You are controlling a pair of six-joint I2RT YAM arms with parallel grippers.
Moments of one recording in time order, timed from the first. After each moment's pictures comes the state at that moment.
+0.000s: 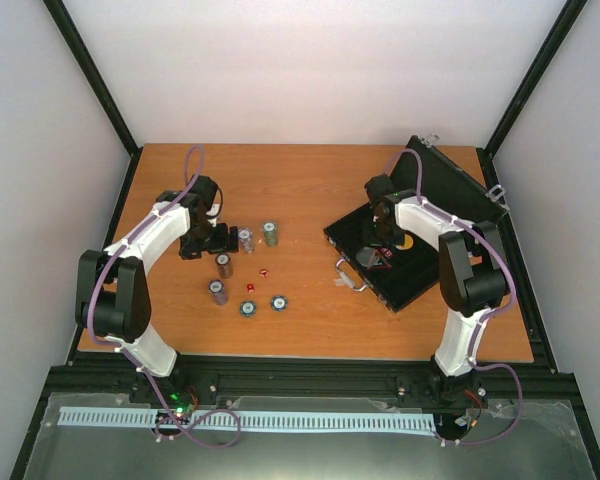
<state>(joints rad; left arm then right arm) -0.20 1.63 1.21 -0.96 0.07 -0.34 0.33 1.89 1.31 -0.75 0.06 0.35</state>
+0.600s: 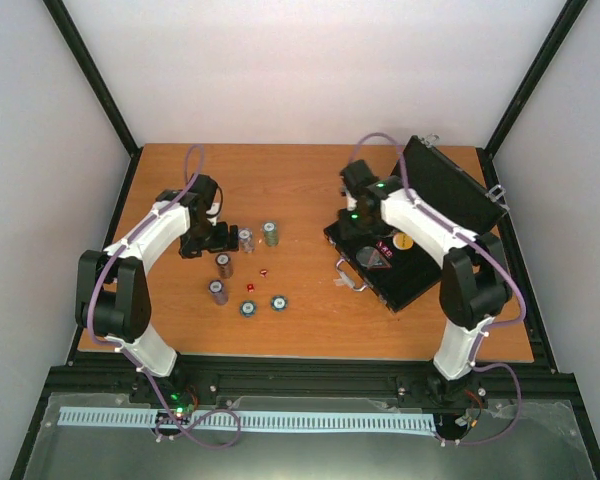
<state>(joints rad) -0.20 1.63 1.21 -0.96 0.07 -0.34 0.44 1.80 1.44 -0.88 0.02 0.24</state>
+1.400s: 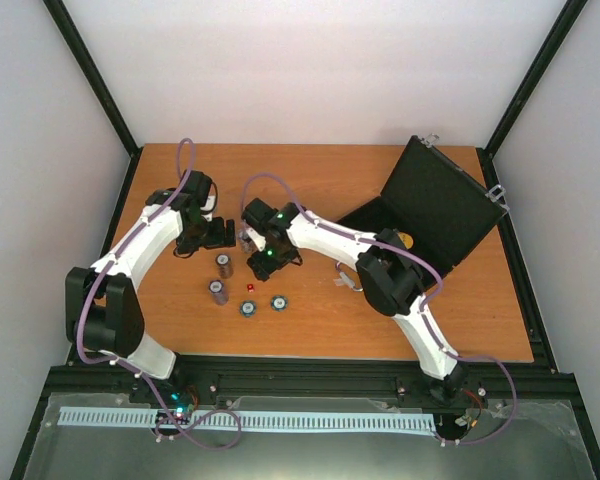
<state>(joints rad) -0.20 1.54 1.22 -0.97 0.06 -0.34 0.90 2.26 1.91 -0.95 -0.15 0.11</state>
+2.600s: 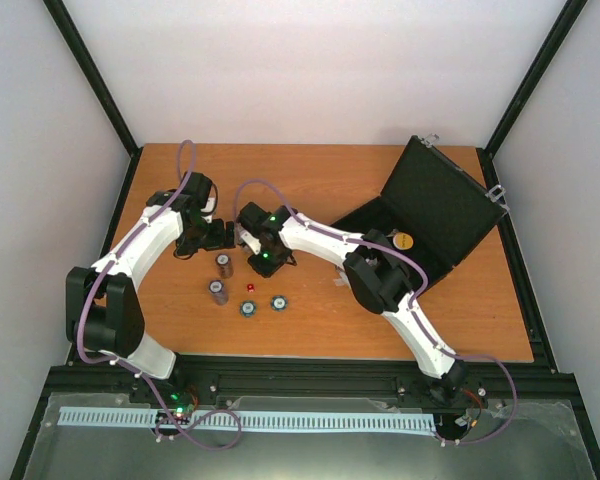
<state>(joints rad) -0.20 1.54 1.21 -0.97 0.06 -0.34 0.91 2.38 2.00 -0.96 -0.14 0.03</state>
